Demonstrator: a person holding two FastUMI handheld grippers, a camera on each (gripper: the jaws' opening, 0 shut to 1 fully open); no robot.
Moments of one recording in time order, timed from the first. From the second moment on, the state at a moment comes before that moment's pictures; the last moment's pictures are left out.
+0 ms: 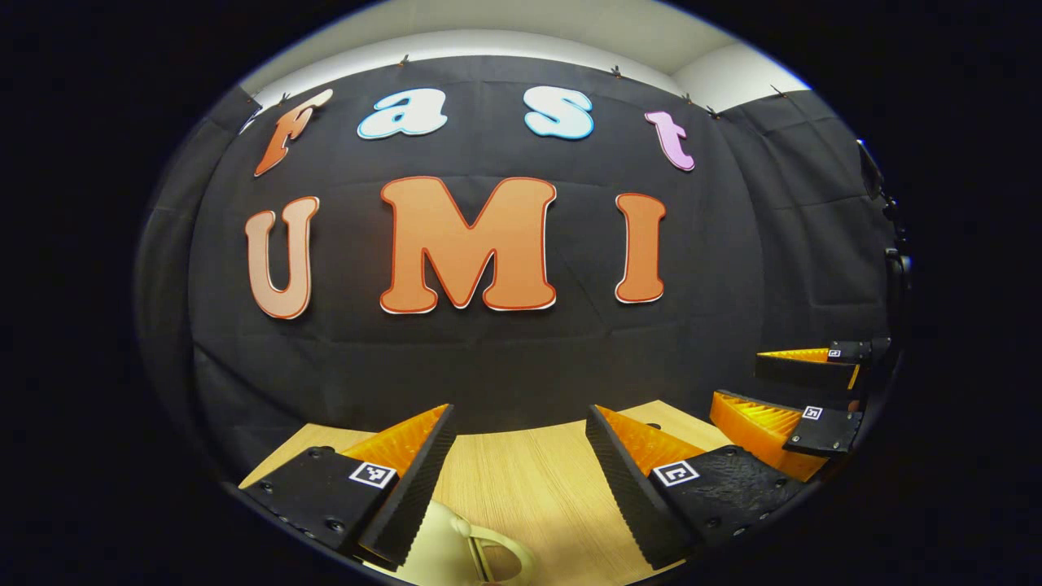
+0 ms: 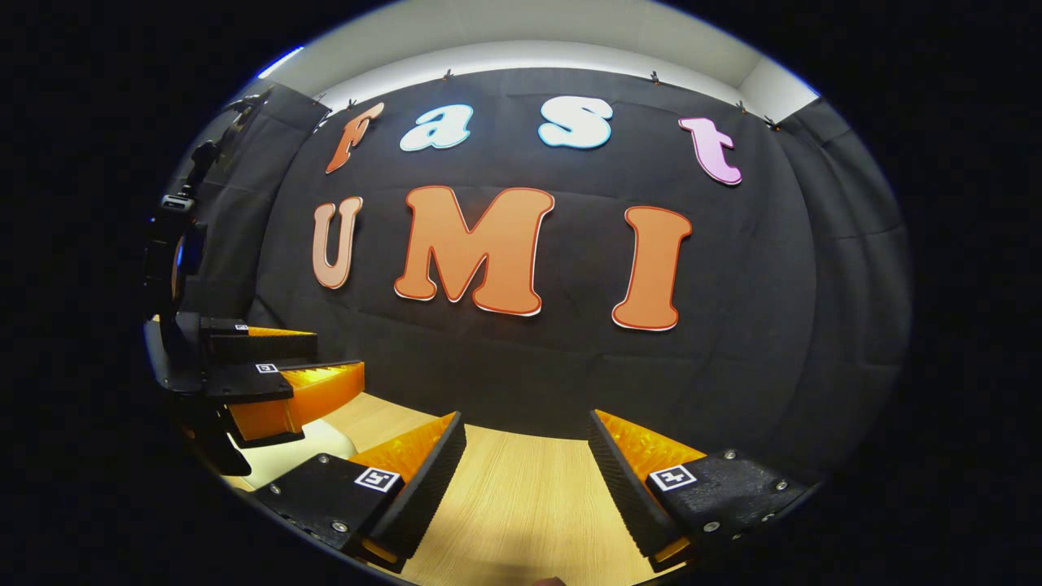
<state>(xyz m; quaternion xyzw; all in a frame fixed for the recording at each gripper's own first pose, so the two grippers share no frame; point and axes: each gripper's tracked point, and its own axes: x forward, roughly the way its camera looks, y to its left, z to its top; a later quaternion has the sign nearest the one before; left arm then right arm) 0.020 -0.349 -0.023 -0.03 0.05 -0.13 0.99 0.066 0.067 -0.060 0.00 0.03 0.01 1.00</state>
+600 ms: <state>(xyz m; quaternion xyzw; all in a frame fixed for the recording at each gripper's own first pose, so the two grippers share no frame) 0.015 -0.354 -0.026 -0.03 0.06 -0.10 0.99 0.067 0.062 -0.059 0.01 0.02 0.03 1.00</state>
